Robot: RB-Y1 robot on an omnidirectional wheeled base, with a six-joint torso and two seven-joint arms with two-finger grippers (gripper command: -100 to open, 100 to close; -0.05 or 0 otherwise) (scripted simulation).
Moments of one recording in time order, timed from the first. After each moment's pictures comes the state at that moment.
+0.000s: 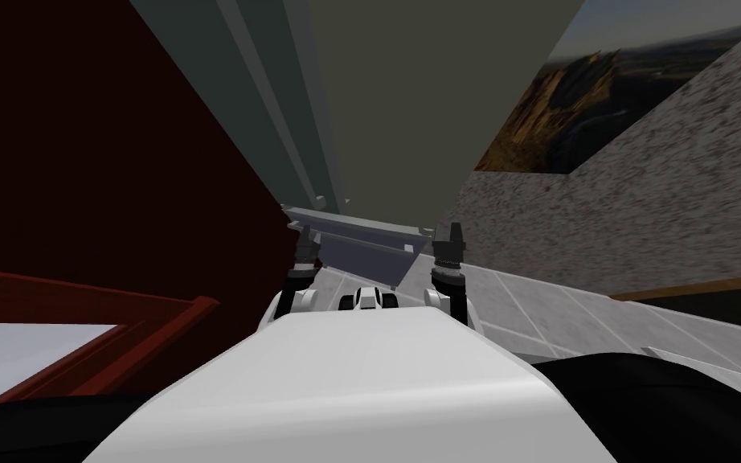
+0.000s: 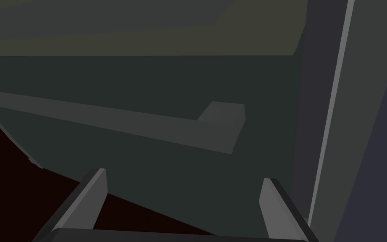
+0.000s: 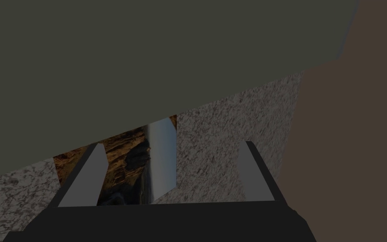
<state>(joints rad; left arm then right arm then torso) 0.44 0.15 -0.09 -2.11 -0.02 -0.39 0.02 0.54 0.00 -0.07 -2.22 0.06 -0.62 -0.02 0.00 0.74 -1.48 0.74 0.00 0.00</state>
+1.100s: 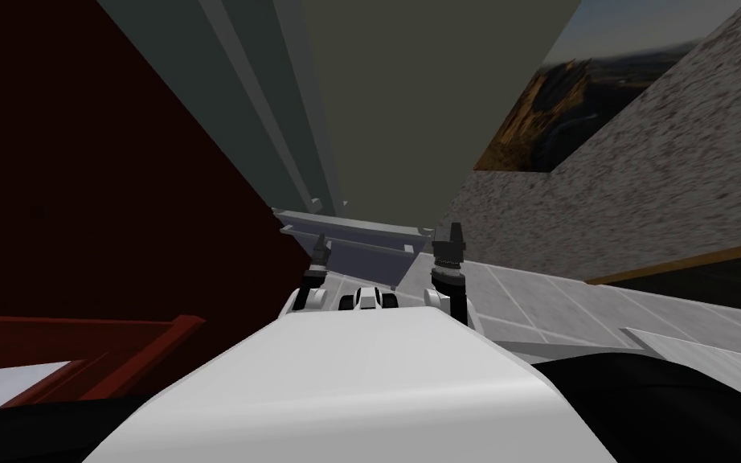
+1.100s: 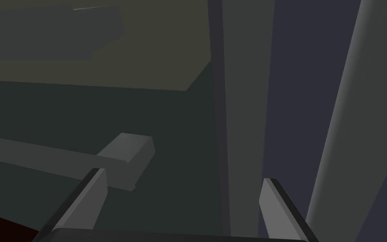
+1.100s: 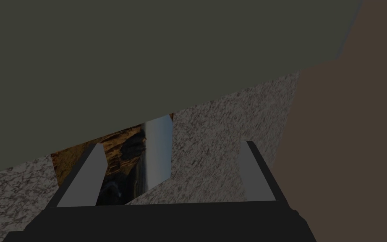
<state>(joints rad) 0.36 0.13 -0.13 -1.88 -0.03 -0.41 0.01 0.54 0.00 -0.07 -2.22 0.06 -0.62 -0.02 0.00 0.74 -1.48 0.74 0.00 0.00</state>
